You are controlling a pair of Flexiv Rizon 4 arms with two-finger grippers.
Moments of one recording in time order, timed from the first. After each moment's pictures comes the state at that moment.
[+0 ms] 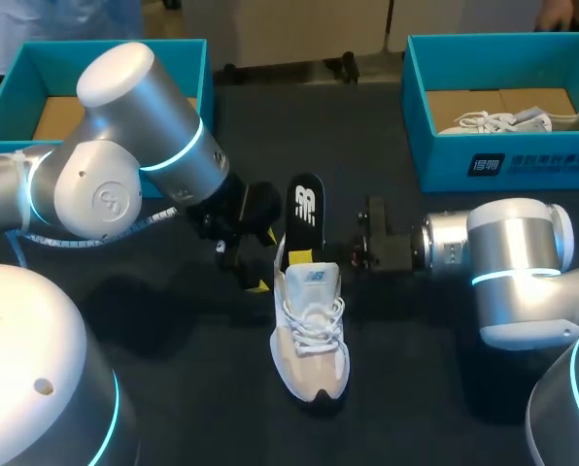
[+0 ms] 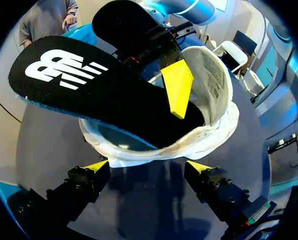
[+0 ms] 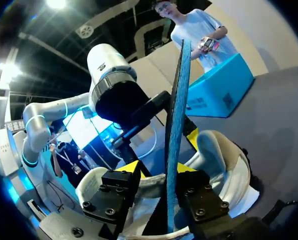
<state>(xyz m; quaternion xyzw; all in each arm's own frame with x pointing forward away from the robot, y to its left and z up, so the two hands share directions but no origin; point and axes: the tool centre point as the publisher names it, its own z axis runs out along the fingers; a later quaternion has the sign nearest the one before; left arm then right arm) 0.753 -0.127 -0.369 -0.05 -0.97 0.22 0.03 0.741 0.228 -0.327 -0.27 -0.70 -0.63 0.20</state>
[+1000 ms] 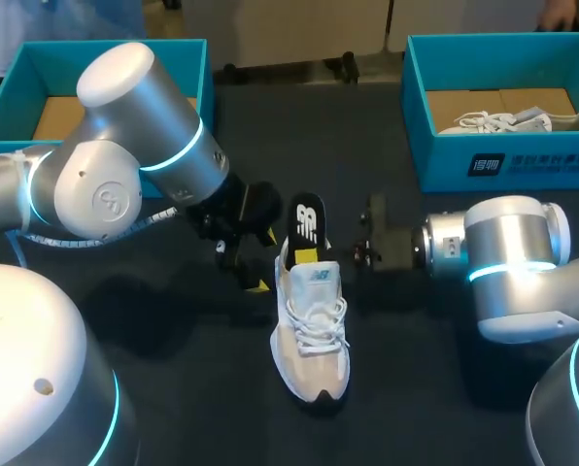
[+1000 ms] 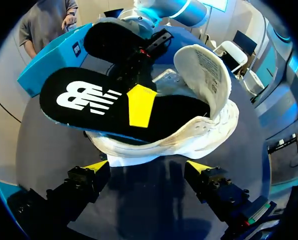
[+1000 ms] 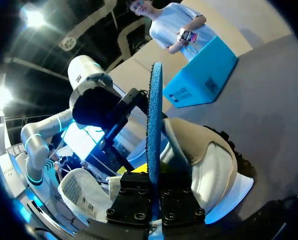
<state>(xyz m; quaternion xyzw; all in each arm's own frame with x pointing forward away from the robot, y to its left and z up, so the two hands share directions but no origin) 0.753 -0.127 -0.369 -0.05 -0.97 0.22 0.03 0.754 0.221 -0.353 -0.34 -0.68 -0.60 0.26</state>
